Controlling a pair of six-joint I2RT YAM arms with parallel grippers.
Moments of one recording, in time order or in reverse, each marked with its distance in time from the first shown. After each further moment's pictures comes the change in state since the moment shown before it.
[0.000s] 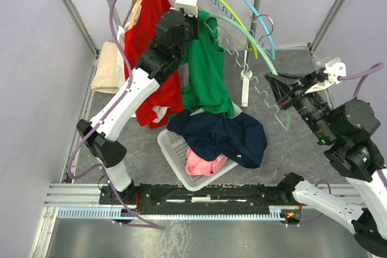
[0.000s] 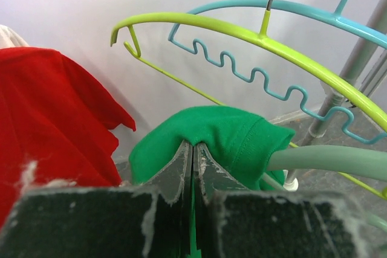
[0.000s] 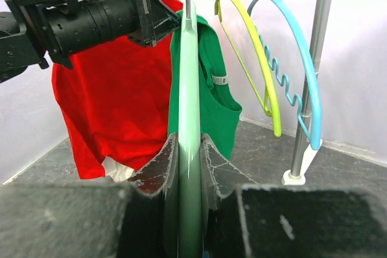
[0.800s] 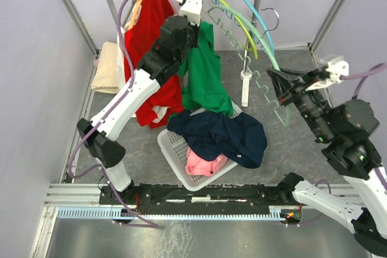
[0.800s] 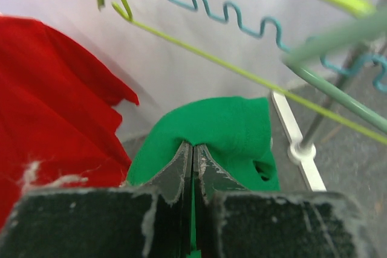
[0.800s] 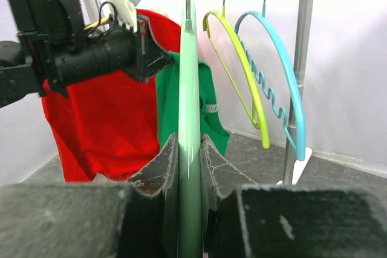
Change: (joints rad) left arm 0.010 0.043 0.022 -0.084 0.001 0.043; right arm 0.000 -0.029 -0.016 0.049 0.048 -0.019
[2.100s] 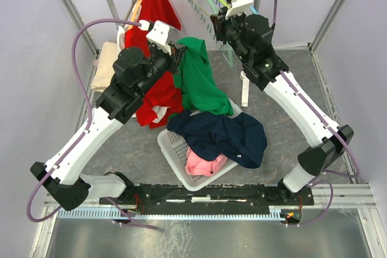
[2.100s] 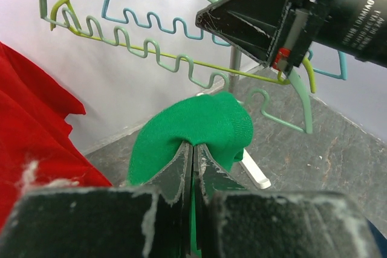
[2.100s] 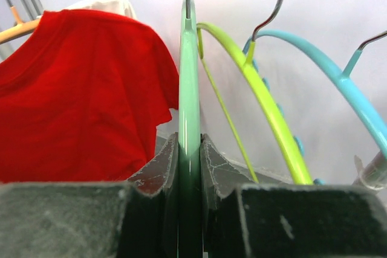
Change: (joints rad) left arm 0.000 -0.533 -0.542 0.142 0.364 -0.062; right arm -0.088 0.888 0.526 0.239 -0.011 -0.054
